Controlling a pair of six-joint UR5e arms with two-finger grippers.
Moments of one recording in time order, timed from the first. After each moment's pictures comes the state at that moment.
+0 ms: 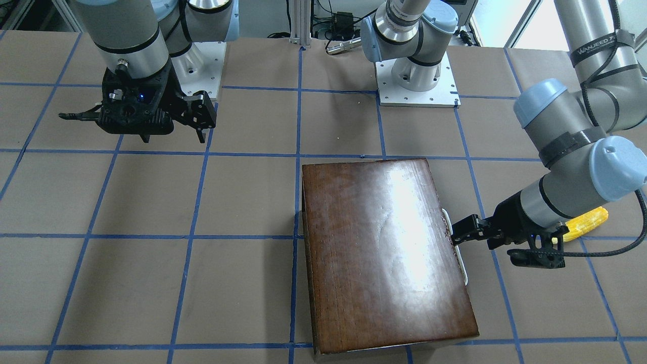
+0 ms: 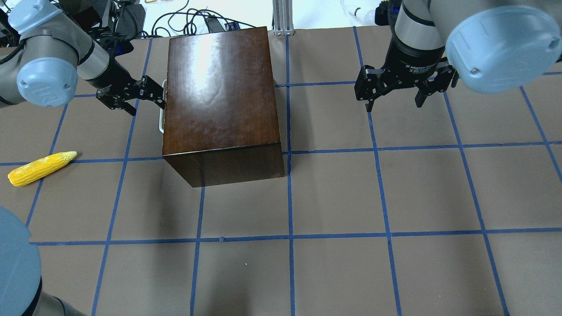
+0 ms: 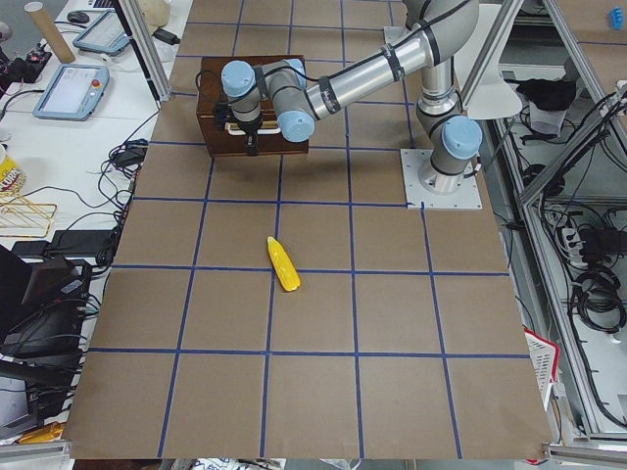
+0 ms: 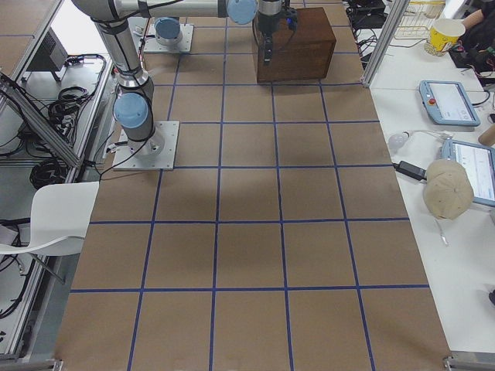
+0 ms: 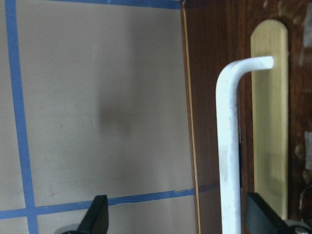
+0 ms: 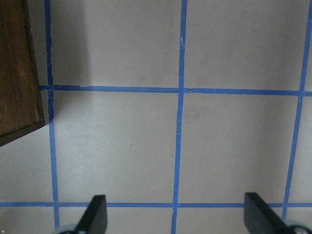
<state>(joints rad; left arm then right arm) -1.29 -1.93 -1.62 -1.22 1.34 0.27 1.66 -1.53 1.57 -1.60 -1.60 0.06</state>
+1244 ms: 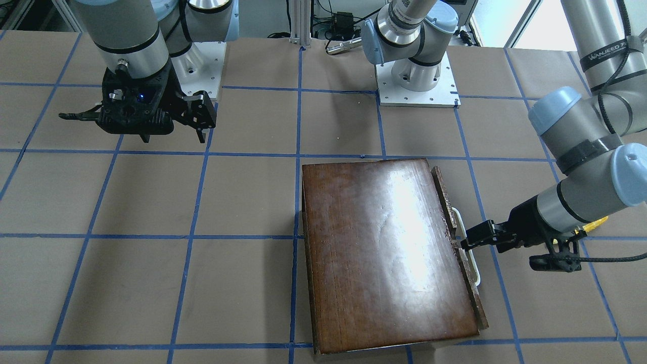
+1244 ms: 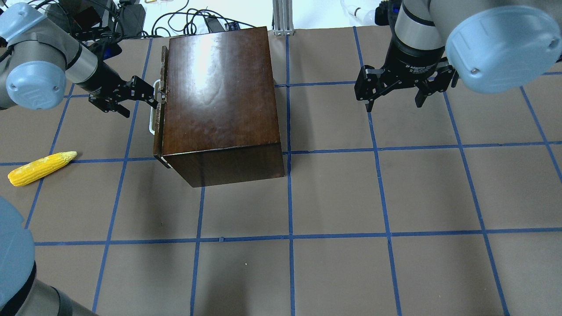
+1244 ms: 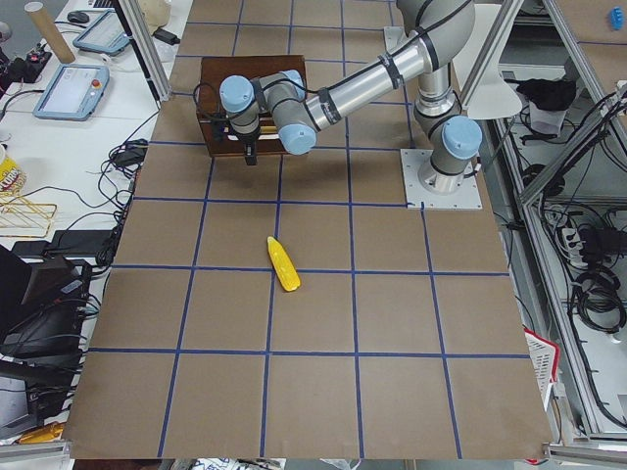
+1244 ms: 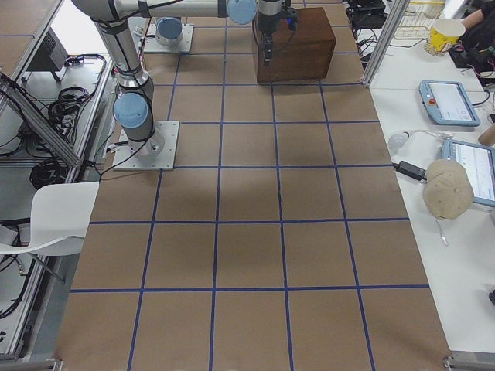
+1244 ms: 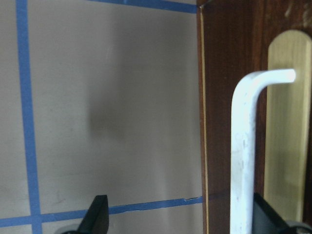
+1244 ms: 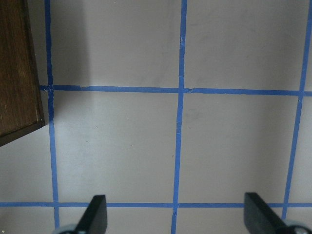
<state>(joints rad) -1.23 -1.95 -1.62 -1.22 1.29 0.29 1.66 -1.53 1.57 -1.60 -1.60 0.06</state>
